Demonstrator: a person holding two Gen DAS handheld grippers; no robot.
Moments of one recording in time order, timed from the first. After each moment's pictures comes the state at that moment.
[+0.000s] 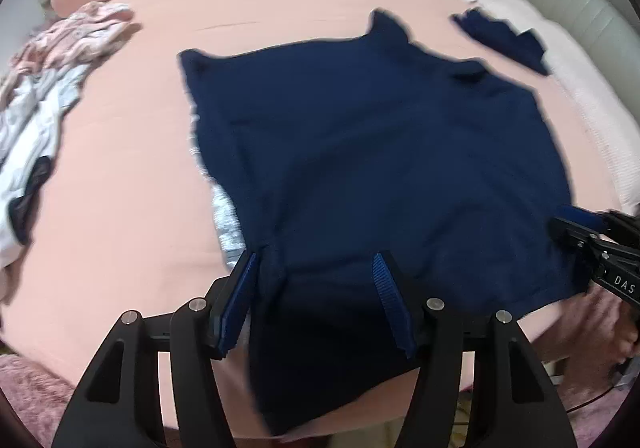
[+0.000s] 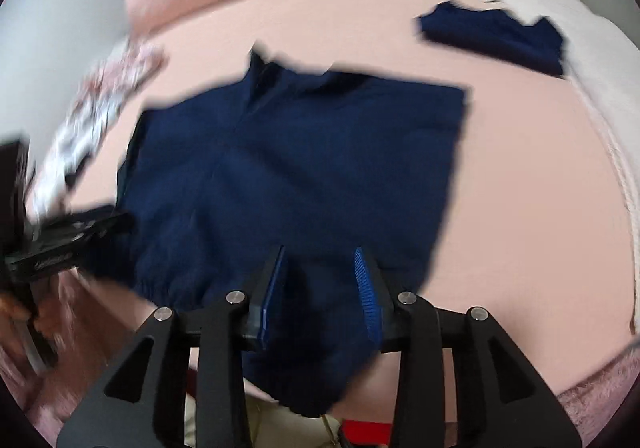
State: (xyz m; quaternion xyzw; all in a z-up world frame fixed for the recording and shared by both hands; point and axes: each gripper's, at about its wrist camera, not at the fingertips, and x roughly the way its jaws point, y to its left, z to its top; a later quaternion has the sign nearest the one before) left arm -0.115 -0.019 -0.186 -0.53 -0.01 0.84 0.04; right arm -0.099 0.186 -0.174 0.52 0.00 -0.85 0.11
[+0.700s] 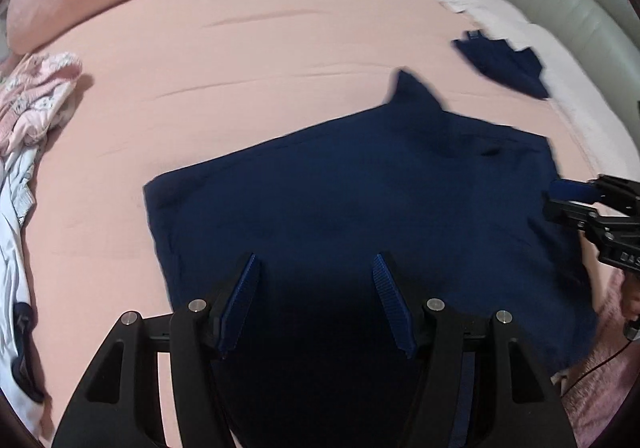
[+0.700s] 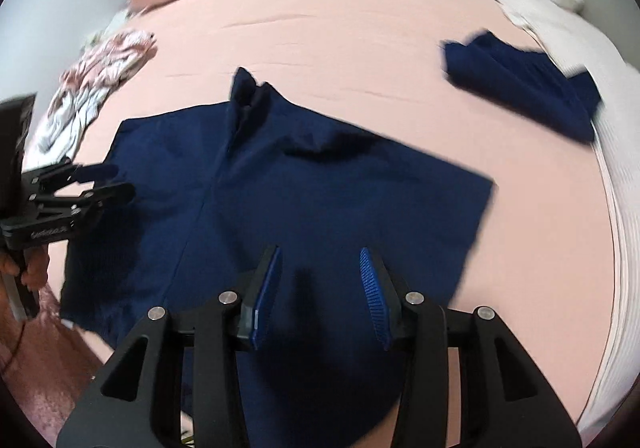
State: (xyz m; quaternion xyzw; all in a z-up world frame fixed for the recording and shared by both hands) left arm -0.244 -0.033 -0.196 -0.53 0.01 0.84 0.11; right arm -0.201 0.163 -0.150 0.53 0.04 -0.84 0.14
